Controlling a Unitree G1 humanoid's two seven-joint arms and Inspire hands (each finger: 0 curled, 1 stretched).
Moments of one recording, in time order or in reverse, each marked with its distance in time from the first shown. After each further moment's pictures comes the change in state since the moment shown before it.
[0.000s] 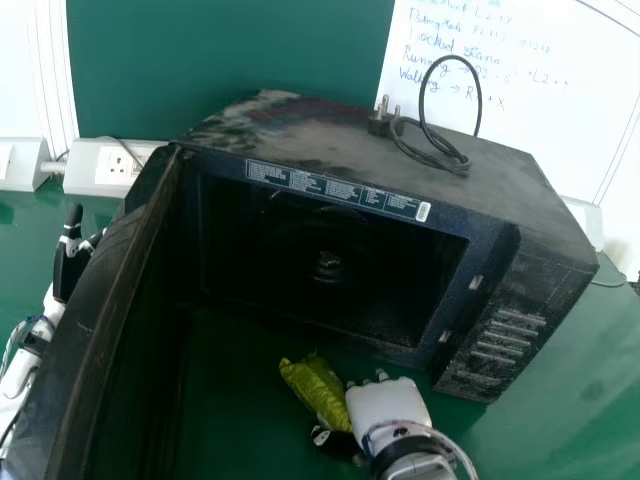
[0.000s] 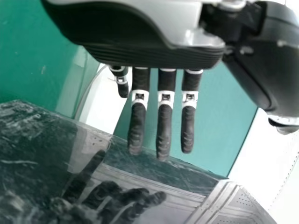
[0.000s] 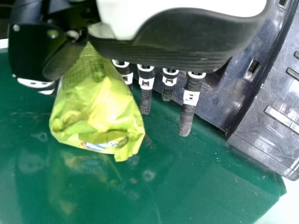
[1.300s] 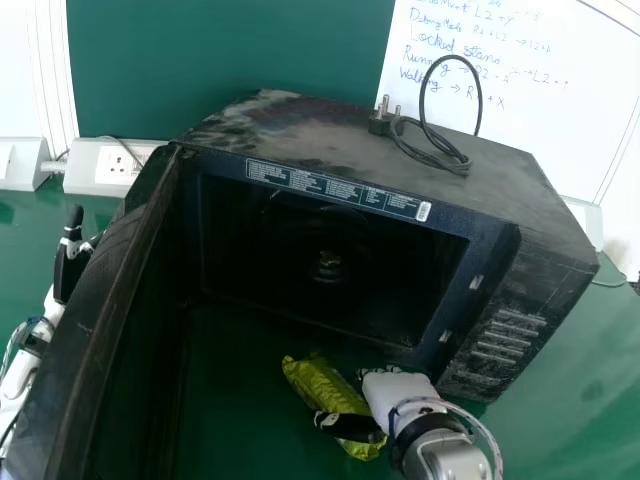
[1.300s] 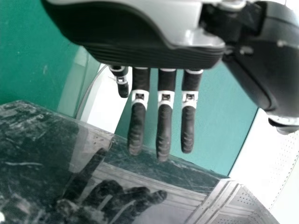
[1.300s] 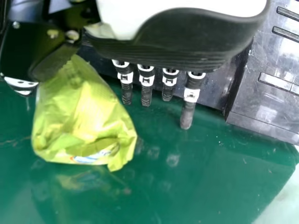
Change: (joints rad) left arm -0.004 0.002 0.000 0.025 0.002 -0.015 -0.014; right arm -0.095 -0.080 -0.064 0.068 0.237 0.215 0.004
